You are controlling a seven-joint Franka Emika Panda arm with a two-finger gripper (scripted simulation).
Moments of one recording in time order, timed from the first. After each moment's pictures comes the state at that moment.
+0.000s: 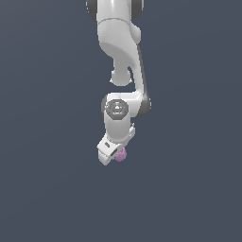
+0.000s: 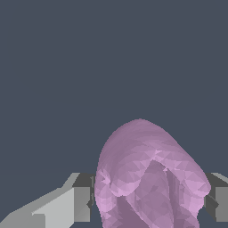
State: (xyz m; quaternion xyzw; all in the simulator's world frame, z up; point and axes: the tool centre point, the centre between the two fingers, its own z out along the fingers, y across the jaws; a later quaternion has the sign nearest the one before) arm 0.051 -0.011 0.064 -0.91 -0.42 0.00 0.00
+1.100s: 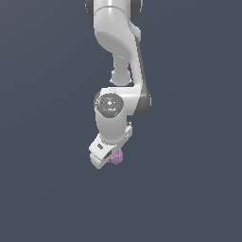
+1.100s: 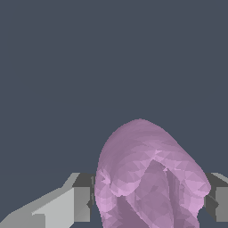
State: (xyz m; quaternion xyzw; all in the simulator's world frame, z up) arm 0.080 -0.027 0.109 -0.91 -0.42 0.00 0.00
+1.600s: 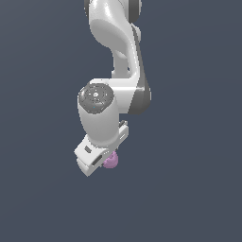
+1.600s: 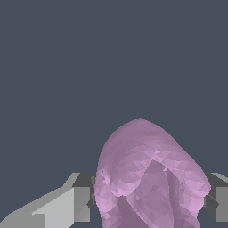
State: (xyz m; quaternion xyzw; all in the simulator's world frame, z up) arm 0.117 -0.048 0.164 -0.91 -0.42 0.00 0.00
